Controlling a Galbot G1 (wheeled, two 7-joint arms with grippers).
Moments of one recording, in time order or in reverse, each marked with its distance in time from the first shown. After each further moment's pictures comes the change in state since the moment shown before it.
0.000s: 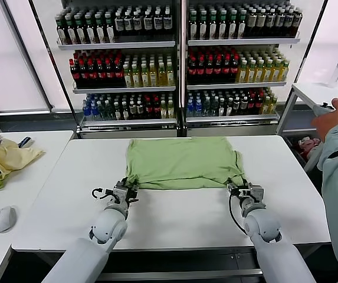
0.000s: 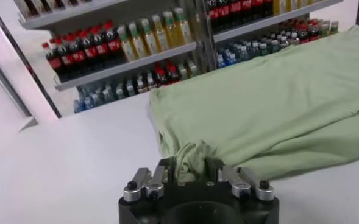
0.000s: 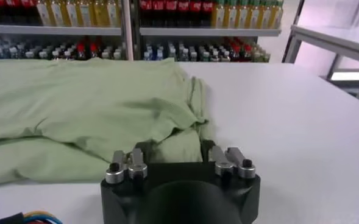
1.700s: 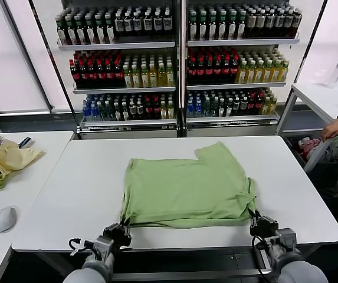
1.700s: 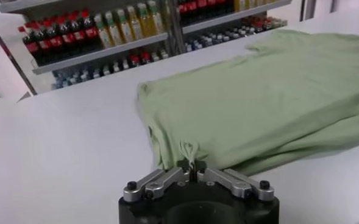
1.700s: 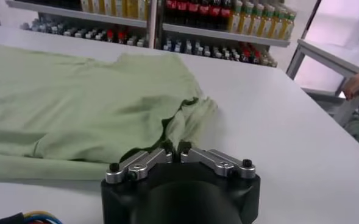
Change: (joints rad) left arm 0.587 0.156 -0.128 -0.583 0.042 0.027 -0.022; right arm -0.615 -0.160 0.246 0.558 -0.106 -0.011 -0.122
